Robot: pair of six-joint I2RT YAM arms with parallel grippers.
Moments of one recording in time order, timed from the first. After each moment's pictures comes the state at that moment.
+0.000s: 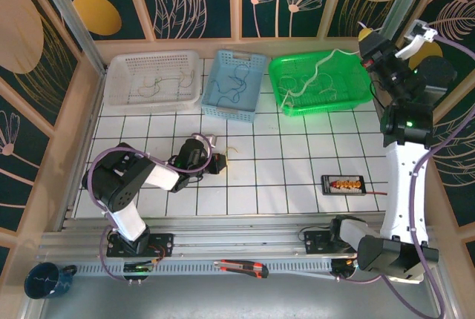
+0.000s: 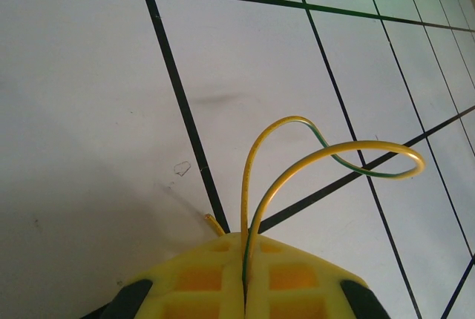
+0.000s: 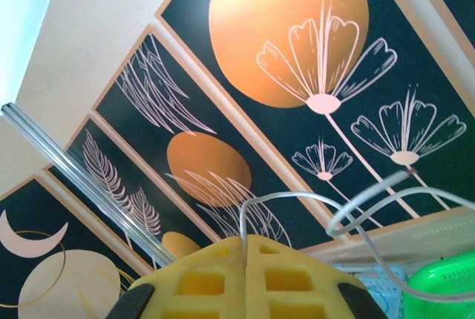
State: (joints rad) left arm -0.62 1.74 0.47 0.64 0.28 -0.64; right arm -0.18 1.10 1.34 -0.01 -0.60 0.81
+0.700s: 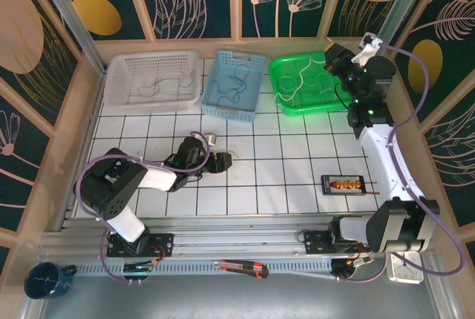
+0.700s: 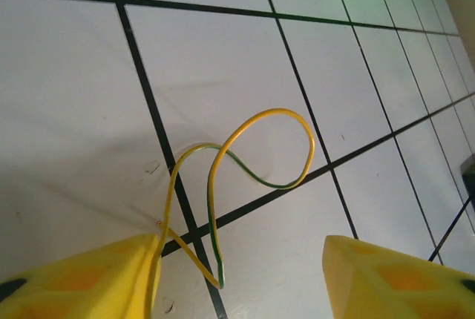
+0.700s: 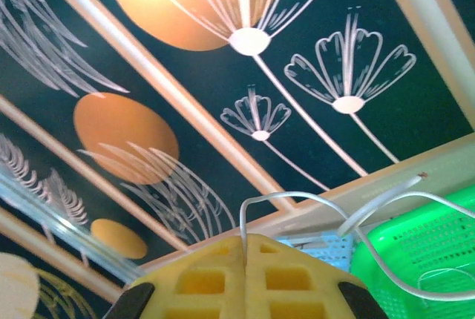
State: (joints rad) left arm -0.62 1.65 0.48 0.57 0.30 -0.65; right arm 0.04 1.28 1.15 0.19 -0.29 0.70
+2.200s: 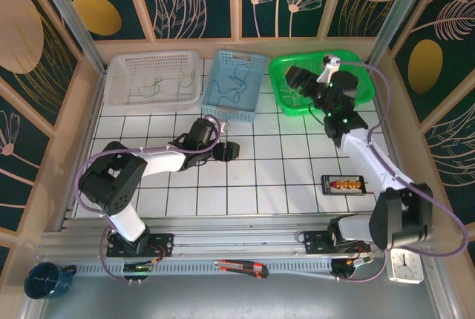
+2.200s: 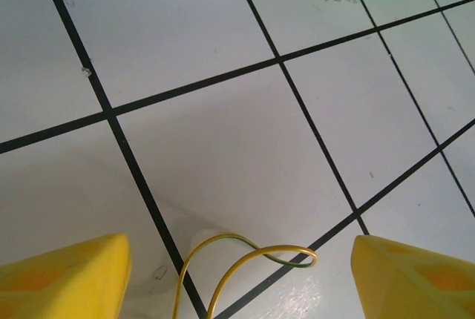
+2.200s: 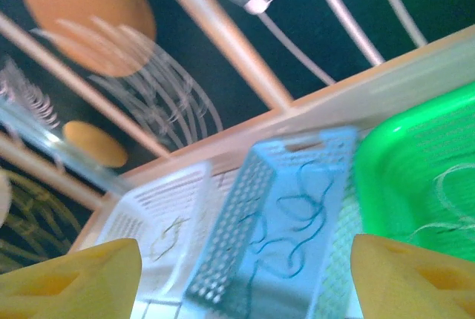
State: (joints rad) left arm -0.62 1.71 0.78 0.16 0.23 -0.40; right arm 0.25 1.28 0.97 0.18 -0.26 0.62
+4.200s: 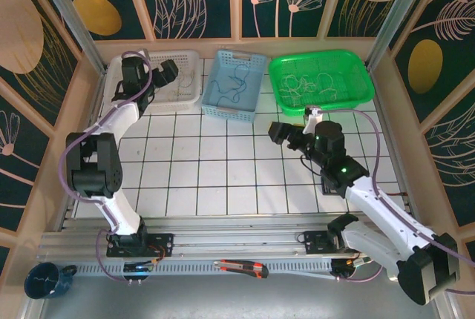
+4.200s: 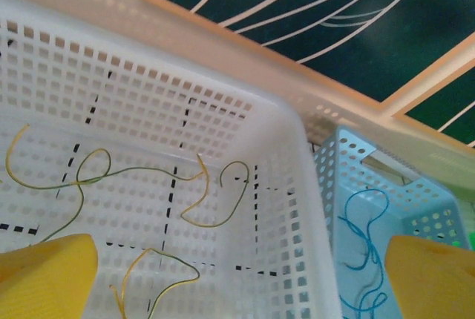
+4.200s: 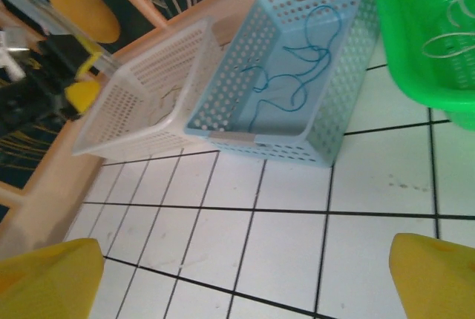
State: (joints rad) left arm -0.04 1.75 1.27 0.10 0.15 -0.49; right arm 0.51 0.89 0.61 -0.04 -0.09 0.60
